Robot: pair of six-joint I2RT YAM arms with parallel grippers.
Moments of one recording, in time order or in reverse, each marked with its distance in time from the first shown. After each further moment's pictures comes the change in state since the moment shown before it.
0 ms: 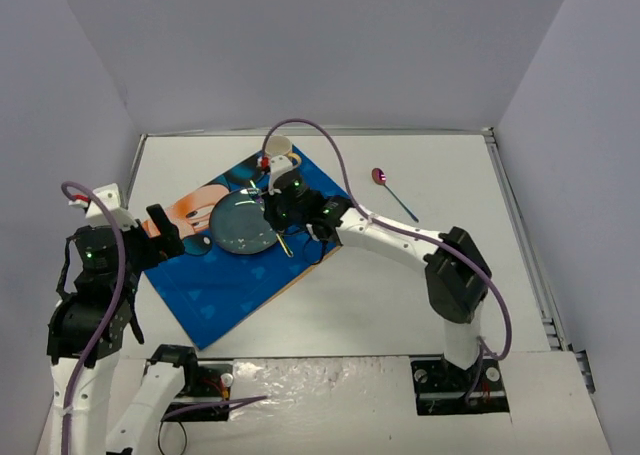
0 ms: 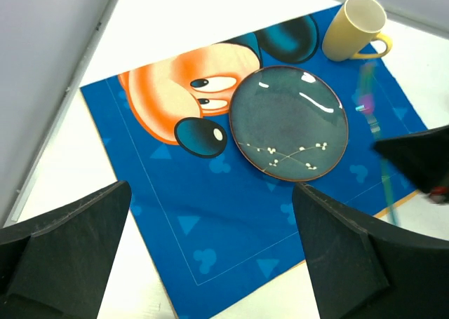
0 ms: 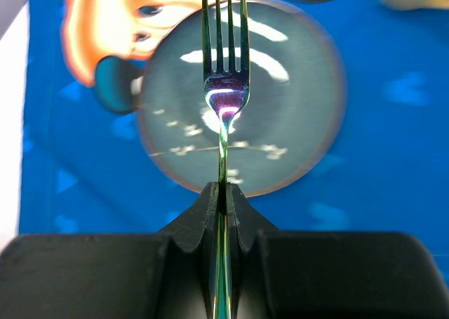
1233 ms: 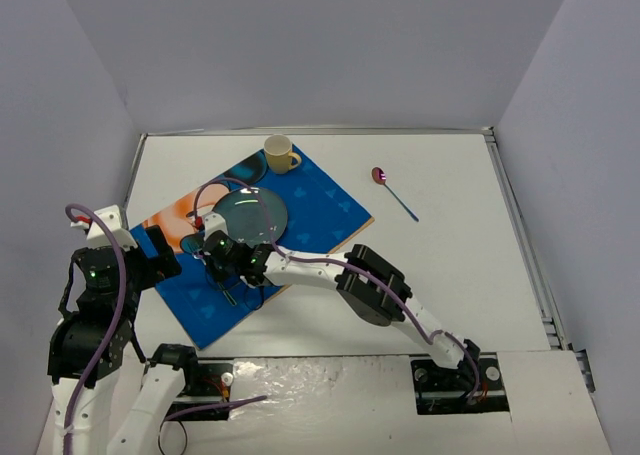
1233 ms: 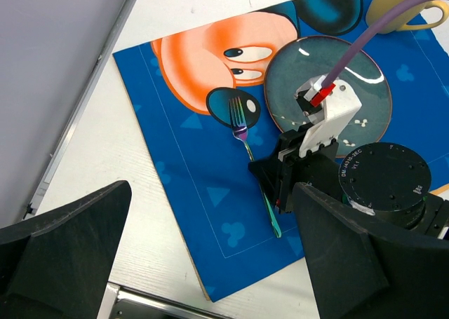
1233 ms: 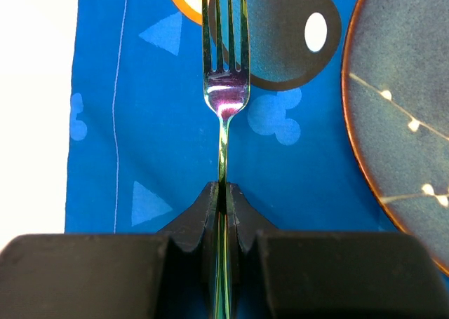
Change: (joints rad) left arm -0.011 -0.111 -0.063 -0.111 -0.088 0.010; right arm 0.287 0.538 0.376 0.093 0.053 0.173
